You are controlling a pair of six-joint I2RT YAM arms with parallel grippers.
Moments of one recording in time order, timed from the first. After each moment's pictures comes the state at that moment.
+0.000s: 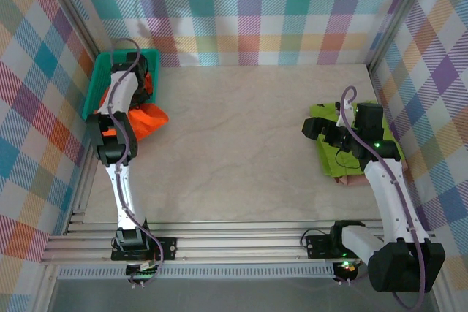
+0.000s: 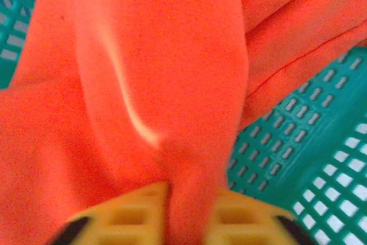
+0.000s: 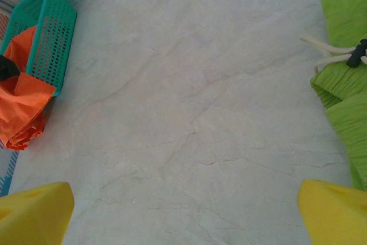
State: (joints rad) left arm 0.09 2.27 2.13 -1.13 -0.43 -0.48; right arm -0.02 1.03 0.93 -0.64 -0.52 0.30
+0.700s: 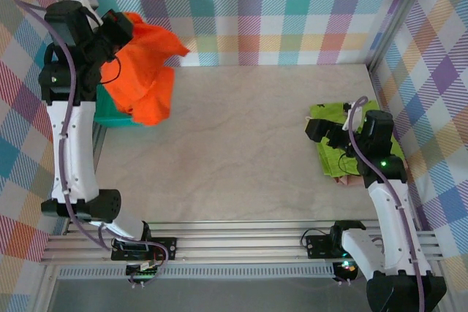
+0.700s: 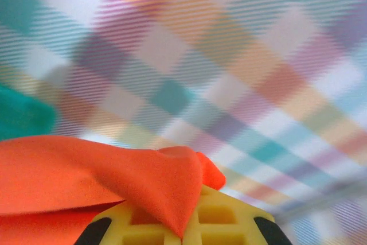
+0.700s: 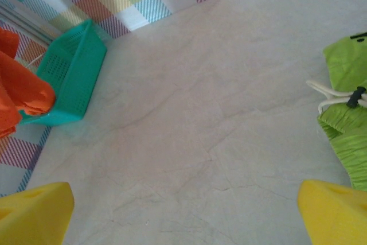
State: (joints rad) left arm -0.06 1.55 2.25 -0.84 0.18 -0.65; right arm -0.02 0.84 0.89 -0.56 -0.51 0.35
